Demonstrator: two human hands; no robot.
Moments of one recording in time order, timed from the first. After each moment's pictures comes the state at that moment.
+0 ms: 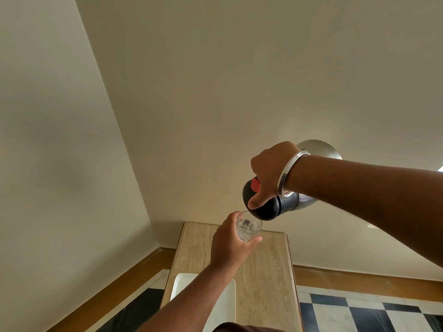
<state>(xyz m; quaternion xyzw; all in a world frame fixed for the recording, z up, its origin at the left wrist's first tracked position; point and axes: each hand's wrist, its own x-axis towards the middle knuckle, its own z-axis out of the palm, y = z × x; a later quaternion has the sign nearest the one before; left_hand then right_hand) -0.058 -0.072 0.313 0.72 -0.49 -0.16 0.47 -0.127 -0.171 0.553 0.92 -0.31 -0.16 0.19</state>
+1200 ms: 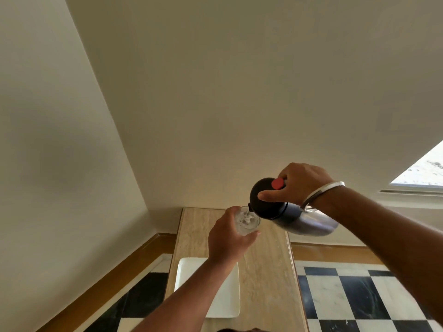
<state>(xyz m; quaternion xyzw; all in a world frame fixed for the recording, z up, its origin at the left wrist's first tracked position) -0.031 -0.052 0.296 0.73 -0.50 -0.18 0.43 -0.163 -0.175 0.472 0.87 -0.50 -0.02 -0.06</state>
